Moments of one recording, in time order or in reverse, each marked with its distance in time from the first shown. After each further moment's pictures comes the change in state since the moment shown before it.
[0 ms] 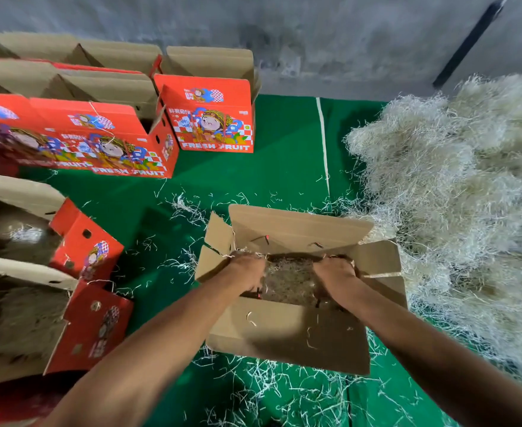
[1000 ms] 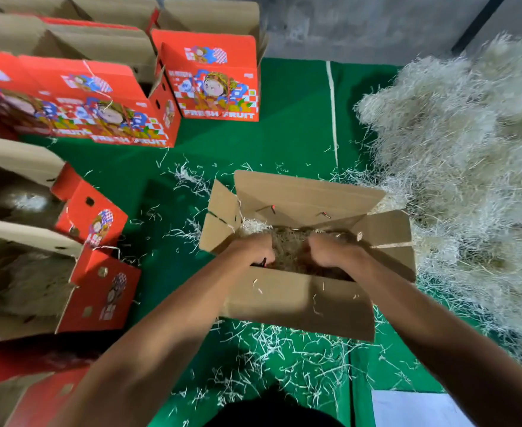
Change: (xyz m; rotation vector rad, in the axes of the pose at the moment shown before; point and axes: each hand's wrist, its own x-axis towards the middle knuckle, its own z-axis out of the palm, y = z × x) left_hand -0.019 0.009 0.004 -0.369 -0.106 -0.108; right_hand 0.016 -0.019 0.015 0.498 -0.085 -0.113
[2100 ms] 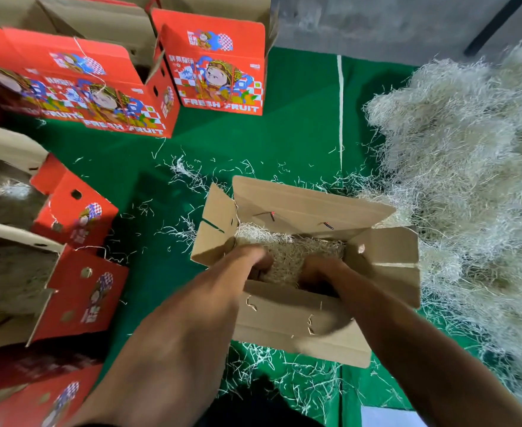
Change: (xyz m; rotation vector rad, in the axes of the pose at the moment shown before) left_hand 0.034 -0.003 0.012 -0.348 -0.236 -0.216; right_hand 0.021 0.004 0.018 -0.161 -0.239 0.165
